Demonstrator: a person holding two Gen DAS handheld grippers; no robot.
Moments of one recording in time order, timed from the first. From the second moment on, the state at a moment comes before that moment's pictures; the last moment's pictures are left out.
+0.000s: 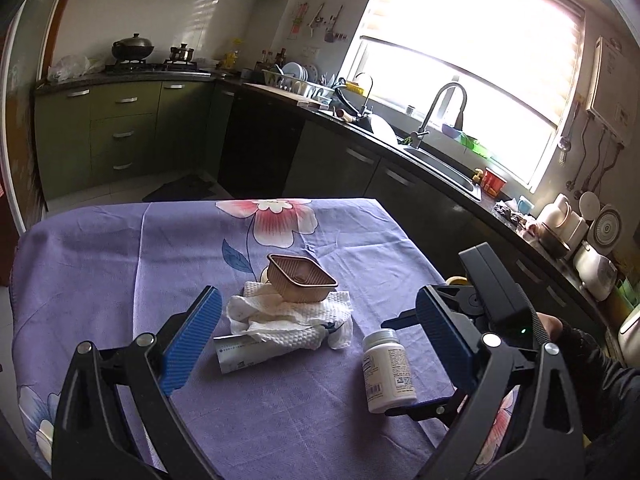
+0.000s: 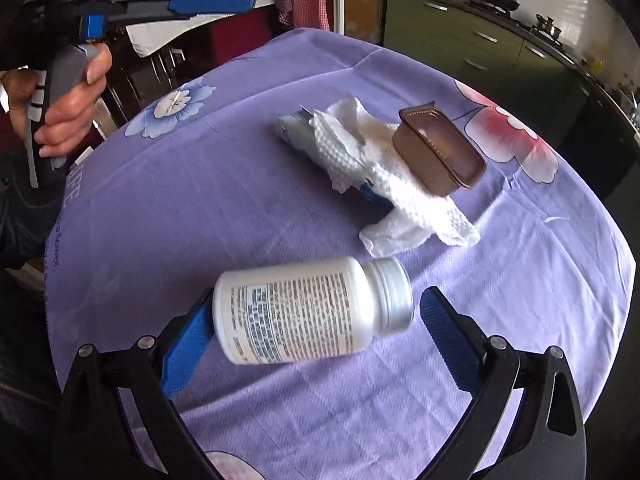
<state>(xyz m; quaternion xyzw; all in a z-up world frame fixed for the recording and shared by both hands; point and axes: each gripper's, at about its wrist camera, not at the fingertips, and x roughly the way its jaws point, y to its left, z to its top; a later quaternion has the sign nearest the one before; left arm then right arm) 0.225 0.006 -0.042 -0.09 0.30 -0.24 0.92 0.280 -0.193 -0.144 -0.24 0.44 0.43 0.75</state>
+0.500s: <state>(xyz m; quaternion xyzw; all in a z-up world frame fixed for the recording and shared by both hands) 0.225 0.002 -0.044 -0.08 0.31 -0.24 0.92 0.263 -0.207 -0.141 -0.21 0.45 0.41 0.77</state>
